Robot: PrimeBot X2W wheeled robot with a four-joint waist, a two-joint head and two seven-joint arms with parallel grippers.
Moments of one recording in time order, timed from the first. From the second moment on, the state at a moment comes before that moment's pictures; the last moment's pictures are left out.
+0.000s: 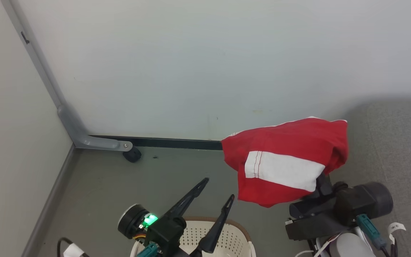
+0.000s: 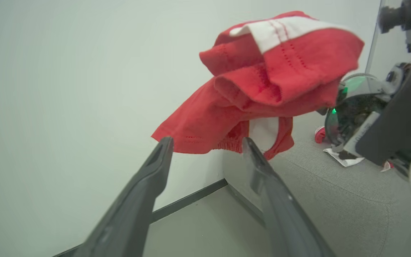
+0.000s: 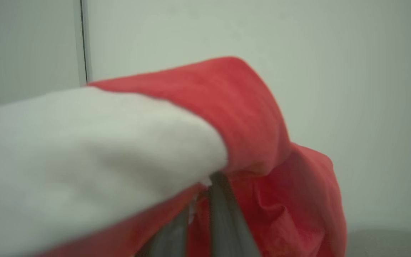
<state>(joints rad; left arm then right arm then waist) -0.30 0.12 -0.64 0.19 -0.33 -0.09 -0.25 -0.29 -0.08 0.34 0.12 0.11 -0.10 -0.26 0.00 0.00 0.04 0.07</state>
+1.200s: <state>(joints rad) -0.09 0.15 -0.31 0.35 -0.37 0.07 -0.25 -0.17 -0.18 0.20 0.00 0.11 -0.07 -0.26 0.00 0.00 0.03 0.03</state>
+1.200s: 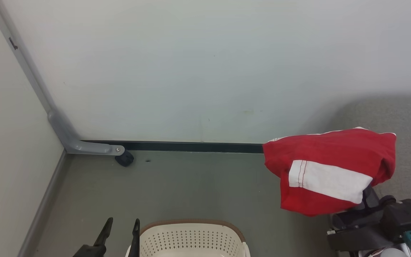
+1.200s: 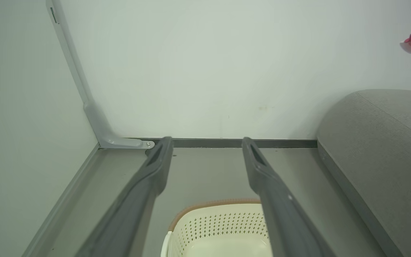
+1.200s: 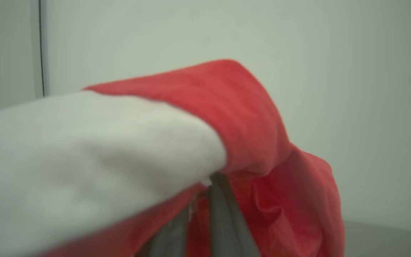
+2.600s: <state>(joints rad) -0.08 0.11 -0.30 0.21 -0.25 -0.05 -0.25 -0.09 -0.14 0.02 -0.08 0.05 -0.12 -0.26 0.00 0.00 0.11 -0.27</state>
